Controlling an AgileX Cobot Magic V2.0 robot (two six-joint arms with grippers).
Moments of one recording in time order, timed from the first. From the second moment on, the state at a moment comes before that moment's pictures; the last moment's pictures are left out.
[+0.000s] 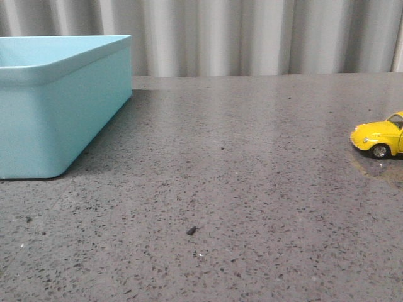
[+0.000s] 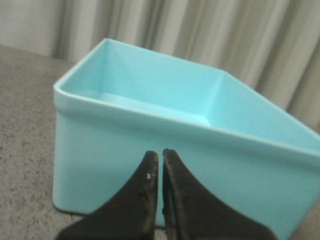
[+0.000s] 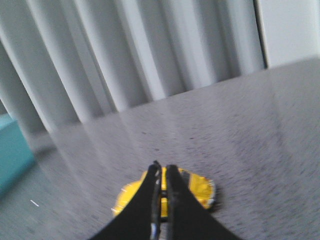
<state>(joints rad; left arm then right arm) -0.09 0.00 0.00 -0.59 0.05 0.23 -0.02 -0.01 0.01 0.73 0.00 -0.35</state>
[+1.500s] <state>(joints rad) -0.32 0.49 -0.57 -0.44 0.49 0.23 -0.02 1.29 -1.27 0.29 1.22 -0.10</state>
